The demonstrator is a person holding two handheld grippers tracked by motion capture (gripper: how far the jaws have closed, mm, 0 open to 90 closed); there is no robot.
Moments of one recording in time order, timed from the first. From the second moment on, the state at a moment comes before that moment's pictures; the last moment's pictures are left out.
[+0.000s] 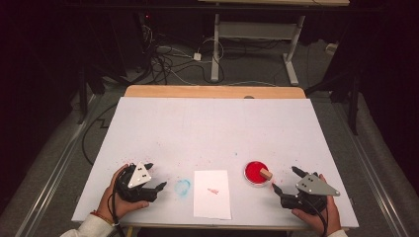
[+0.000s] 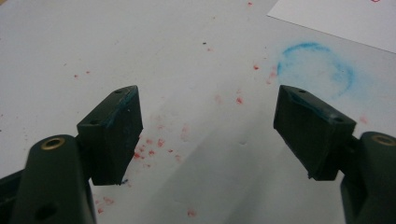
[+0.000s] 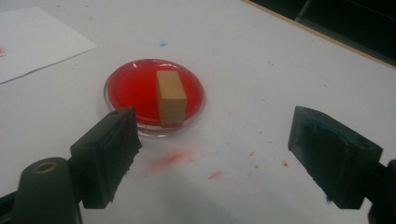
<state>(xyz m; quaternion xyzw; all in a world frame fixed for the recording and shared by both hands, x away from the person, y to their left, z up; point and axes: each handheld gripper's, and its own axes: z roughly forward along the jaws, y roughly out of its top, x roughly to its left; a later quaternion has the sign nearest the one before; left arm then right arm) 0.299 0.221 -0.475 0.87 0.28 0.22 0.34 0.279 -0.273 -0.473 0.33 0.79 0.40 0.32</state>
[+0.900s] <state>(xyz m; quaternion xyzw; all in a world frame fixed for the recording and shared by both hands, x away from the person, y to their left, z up) 0.297 0.222 -0.475 0.87 0.28 0.23 0.34 0.275 -0.268 -0.469 0.31 0.79 0.40 0.33</state>
